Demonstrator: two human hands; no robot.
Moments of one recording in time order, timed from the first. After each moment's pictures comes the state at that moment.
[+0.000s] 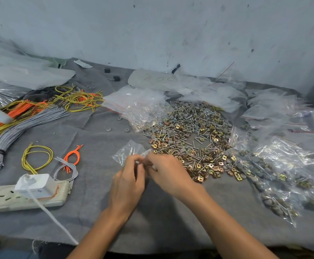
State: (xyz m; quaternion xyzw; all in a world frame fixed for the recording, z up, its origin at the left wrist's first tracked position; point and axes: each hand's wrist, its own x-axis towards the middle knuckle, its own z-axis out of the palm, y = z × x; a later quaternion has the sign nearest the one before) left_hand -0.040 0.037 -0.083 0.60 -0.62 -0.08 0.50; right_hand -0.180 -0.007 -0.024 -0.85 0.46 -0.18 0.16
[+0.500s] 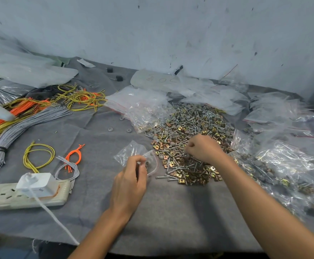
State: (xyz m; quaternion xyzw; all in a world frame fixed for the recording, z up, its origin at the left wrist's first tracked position) left_hand -0.043 0.039 -0.077 0.61 -0.61 -0.08 0.50; right_hand -0.264 -0.107 -0.015 -0.75 0.65 -0.01 0.12
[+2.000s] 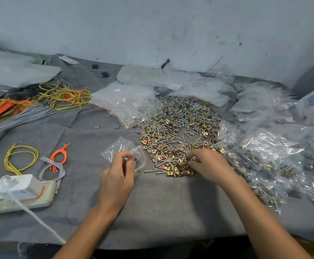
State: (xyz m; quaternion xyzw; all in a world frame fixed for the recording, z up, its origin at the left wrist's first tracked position) left_hand -0.041 0.036 -0.083 0.61 -0.62 -0.09 0.49; right_hand -0.314 -0.033 -0.031 -0.76 0.64 -0.04 0.12
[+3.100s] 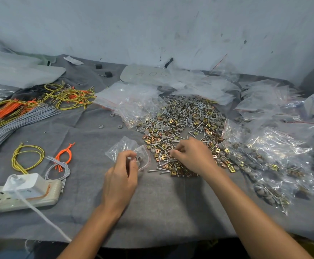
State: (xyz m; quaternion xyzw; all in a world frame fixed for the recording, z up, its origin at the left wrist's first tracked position) left_hand -0.041 0.038 -0.083 0.61 -0.61 -0.09 0.49; right_hand -0.261 -0.047 -0.029 -0.75 0.63 -0.13 0.12
